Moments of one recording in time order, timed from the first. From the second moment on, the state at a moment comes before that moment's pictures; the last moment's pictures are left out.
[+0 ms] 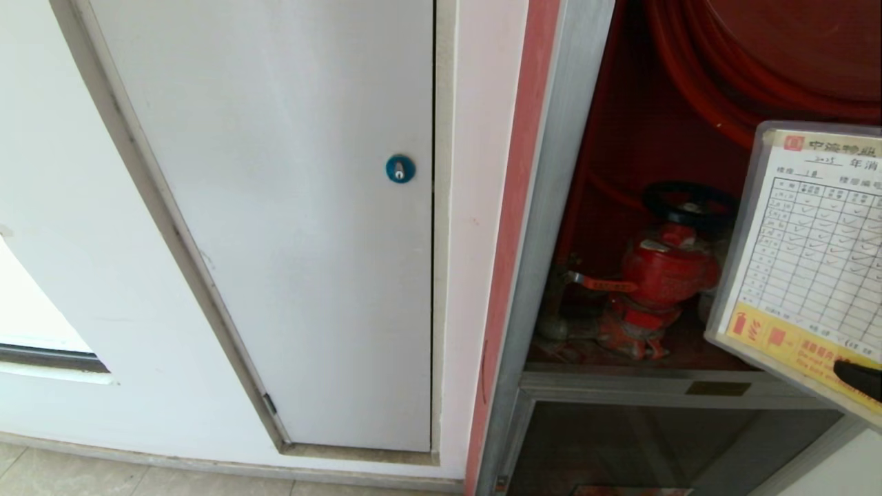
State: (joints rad) left arm 0.01 0.00 0.00 -0.05 0.01 -0.01; right arm -0.04 0.77 -0.63 0.10 0.42 -0.24
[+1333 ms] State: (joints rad) left arm 0.01 0.00 0.00 -0.06 0.01 -0.01; right arm 0.13 0.83 -0.72 0.15 0.93 -0.12
